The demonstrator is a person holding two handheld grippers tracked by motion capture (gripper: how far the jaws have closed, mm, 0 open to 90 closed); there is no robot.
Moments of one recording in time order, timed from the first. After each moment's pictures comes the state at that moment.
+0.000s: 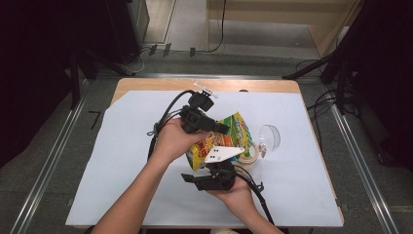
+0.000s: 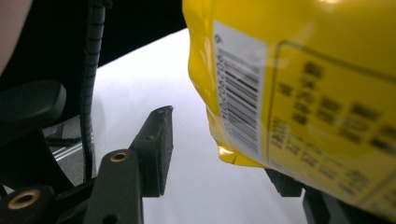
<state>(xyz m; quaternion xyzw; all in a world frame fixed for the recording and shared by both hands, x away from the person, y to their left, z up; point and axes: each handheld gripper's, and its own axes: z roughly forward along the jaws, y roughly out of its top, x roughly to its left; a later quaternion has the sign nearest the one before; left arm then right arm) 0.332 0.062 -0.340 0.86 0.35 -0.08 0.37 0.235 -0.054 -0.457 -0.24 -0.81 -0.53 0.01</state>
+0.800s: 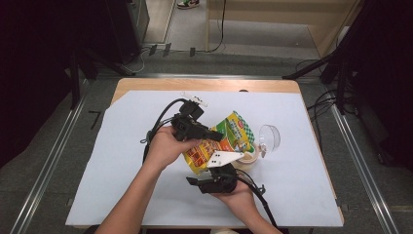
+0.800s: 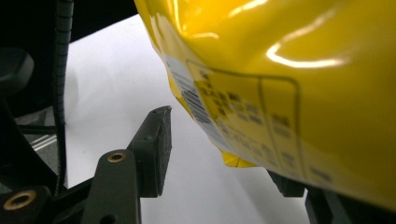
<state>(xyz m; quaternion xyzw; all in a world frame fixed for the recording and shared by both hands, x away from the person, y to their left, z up) 0.323 0.084 -0.359 0.85 0.31 -0.11 0.40 0.236 -0.061 -0.483 -0.25 -0.83 -0.51 -0.01</state>
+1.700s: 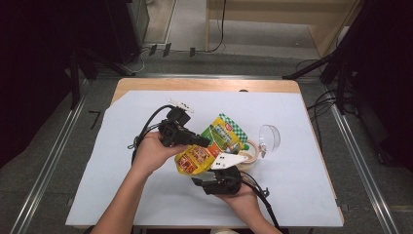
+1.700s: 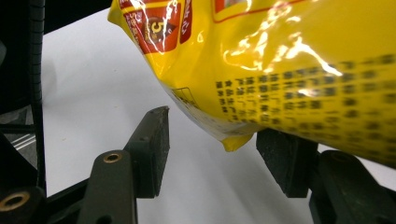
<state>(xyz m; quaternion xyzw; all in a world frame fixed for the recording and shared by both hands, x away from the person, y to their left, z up) 0.317 0.116 -0.374 0.85 0.33 -0.12 0.39 0.234 -0.071 -0.490 -0.26 -0.83 -0.49 -0.03</state>
